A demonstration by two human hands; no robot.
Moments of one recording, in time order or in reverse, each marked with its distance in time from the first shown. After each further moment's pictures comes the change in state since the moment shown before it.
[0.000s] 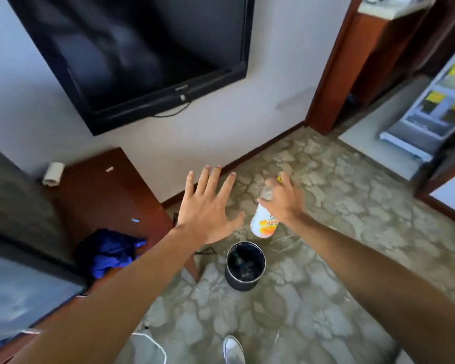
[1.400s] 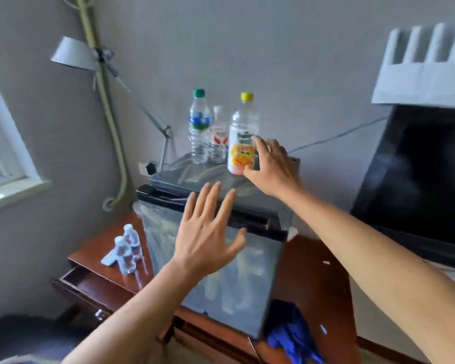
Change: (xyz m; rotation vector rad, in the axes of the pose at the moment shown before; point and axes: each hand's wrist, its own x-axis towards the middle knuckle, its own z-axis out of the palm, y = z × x) left_hand -0.325 -0.264 -0.165 0.330 0.605 -0.962; right_hand -0.077 -0.632 -0.152 0.405 0.152 -1.228
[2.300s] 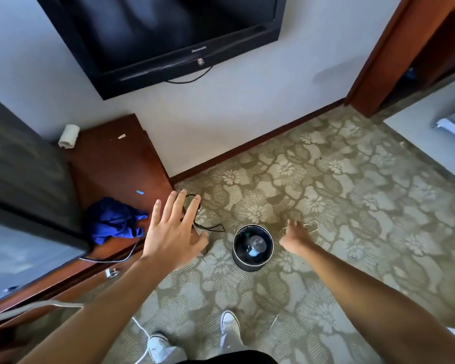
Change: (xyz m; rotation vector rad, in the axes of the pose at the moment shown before) left_hand -0.206 0.349 0.150 -0.189 -0.718 0.727; right_hand -0.714 0.313 -0.014 0.064 -0.594 1.614
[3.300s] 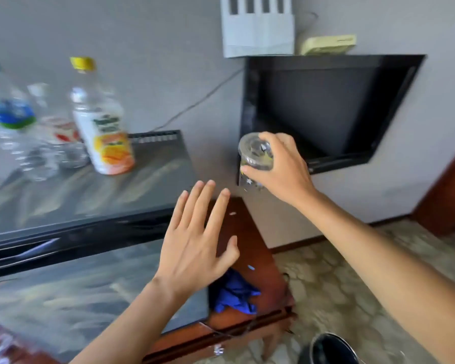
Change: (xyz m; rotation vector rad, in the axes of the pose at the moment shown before) left_hand -0.110 -0.284 -0.201 -0.068 0.774 0.014; right_hand -0.291 -0.509 -0.146 0.243 0.768 -1.056
